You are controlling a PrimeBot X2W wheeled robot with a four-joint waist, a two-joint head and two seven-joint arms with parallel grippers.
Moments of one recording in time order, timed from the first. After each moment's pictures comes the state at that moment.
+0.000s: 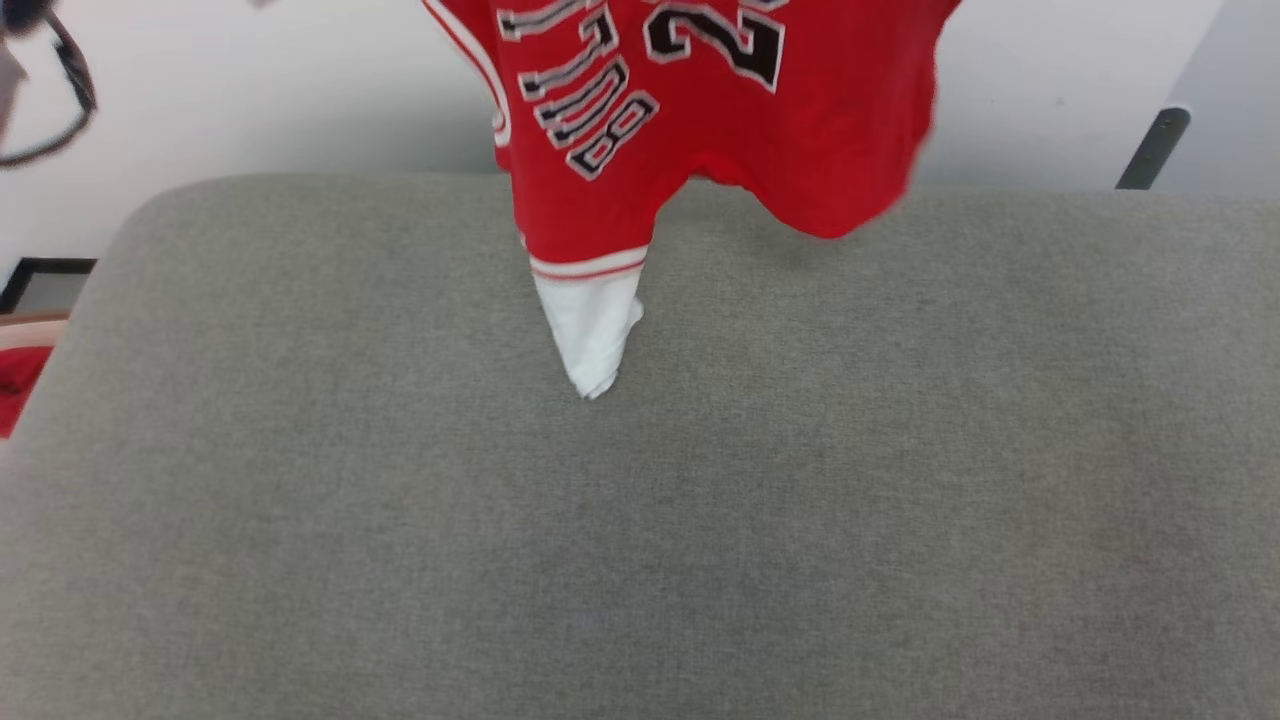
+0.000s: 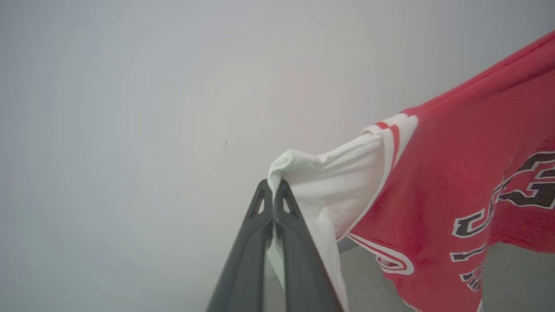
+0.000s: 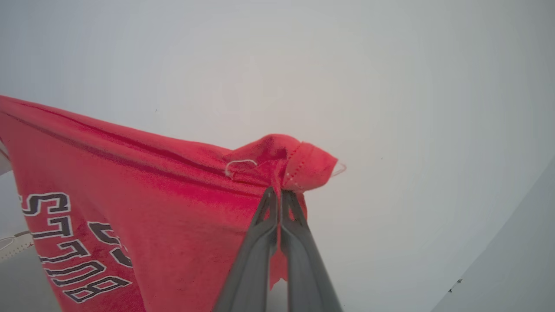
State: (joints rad) left arm -1.57 0.58 -0.85 0.75 -0.72 -0.10 0.38; right arm -1.53 -0.46 0.86 0.86 0.95 0.13 0.15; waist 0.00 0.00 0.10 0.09
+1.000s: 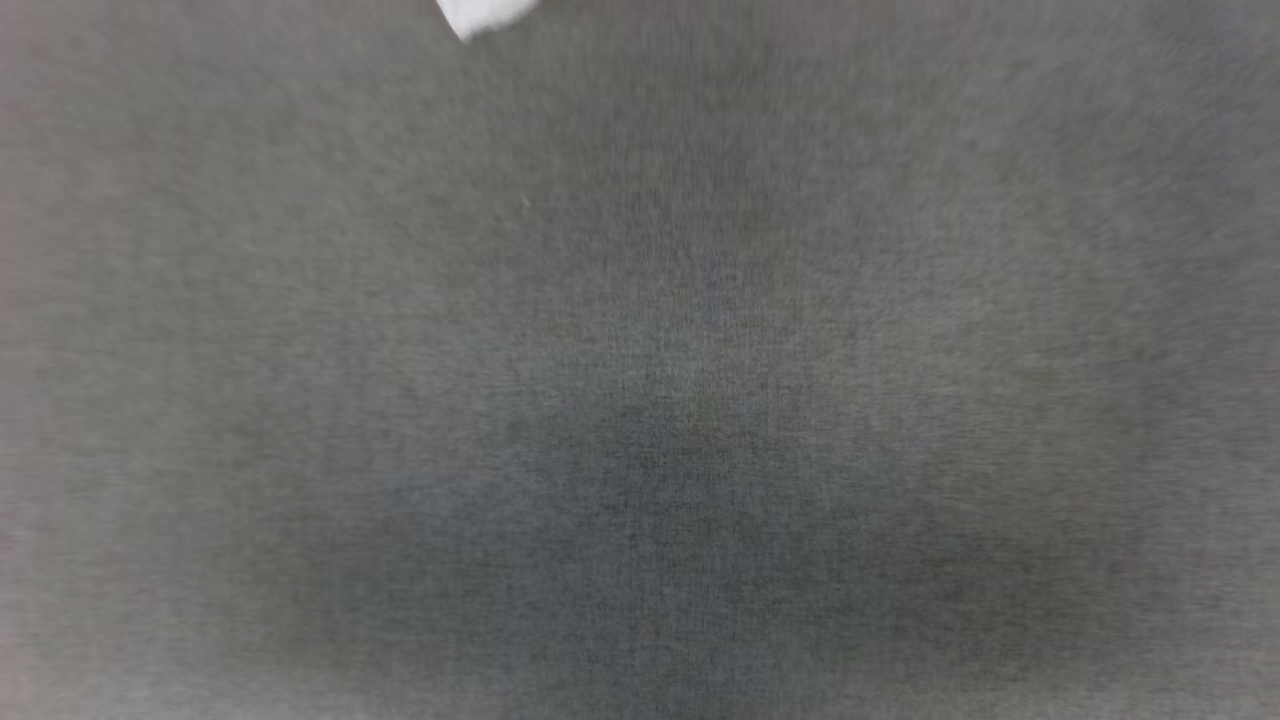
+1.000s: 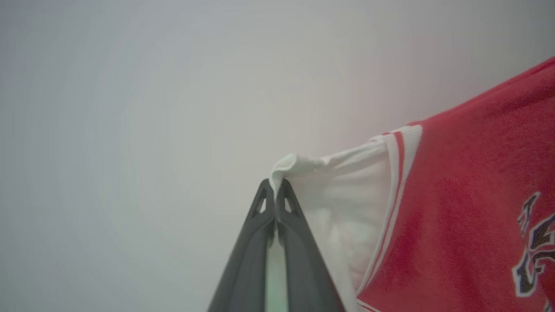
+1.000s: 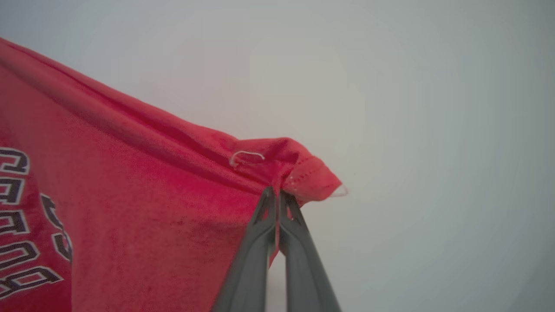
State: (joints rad) left arm -2.10 0.52 -0.94 1.00 -0.55 -0.08 -0.05; right arm -1.91 -0.37 0.77 1.04 0.66 0.13 -0.22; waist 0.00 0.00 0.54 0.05
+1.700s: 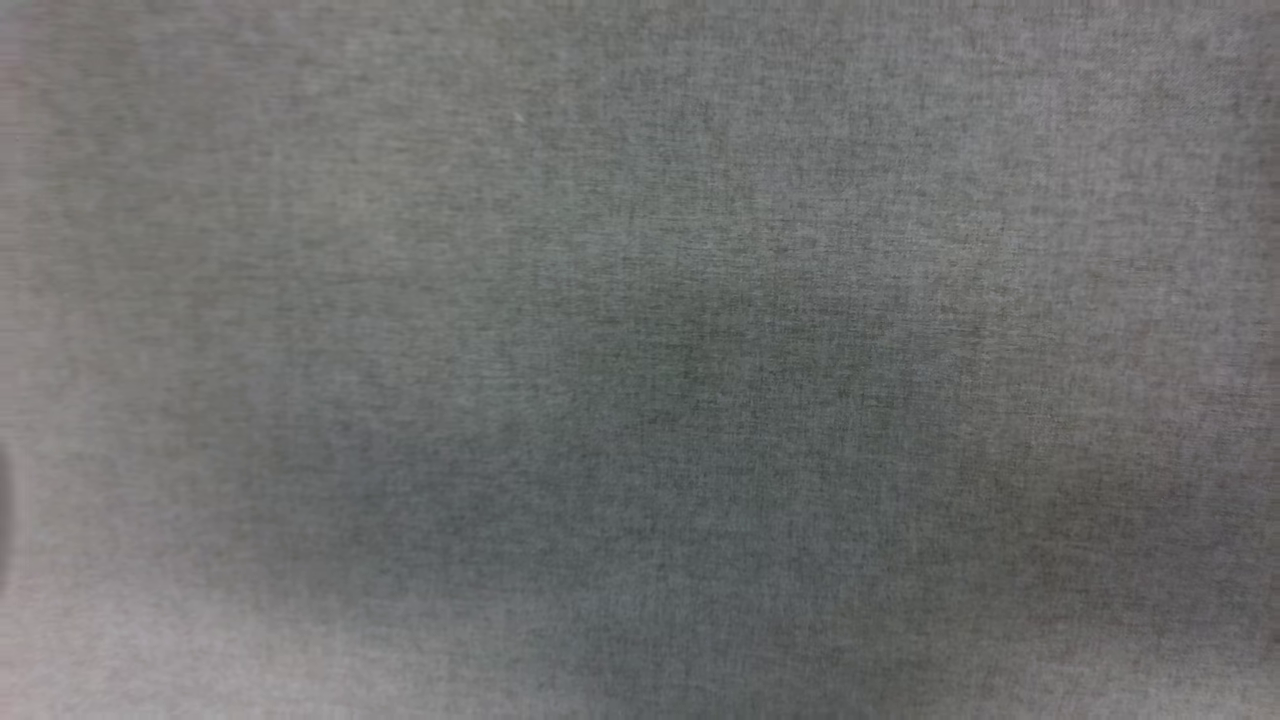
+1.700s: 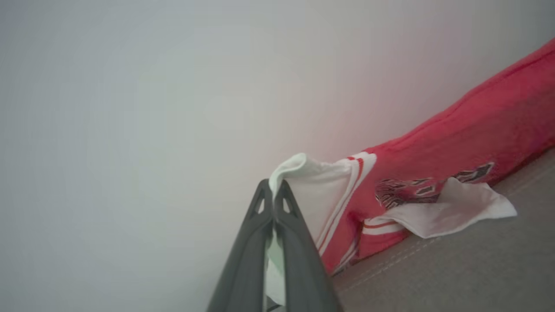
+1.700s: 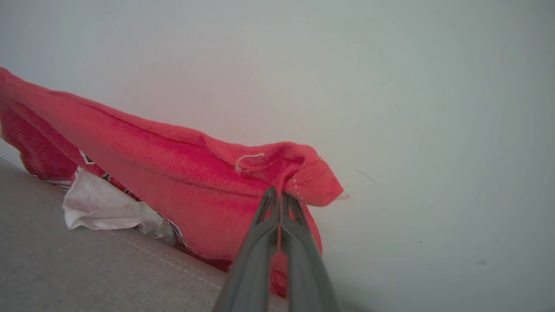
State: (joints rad) left arm -1.94 0.34 -0.96 1.22 -0.59 -0.10 -0.23; right arm -1.78 -0.29 0.67 1.15 0.53 0.13 -0.26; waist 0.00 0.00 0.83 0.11
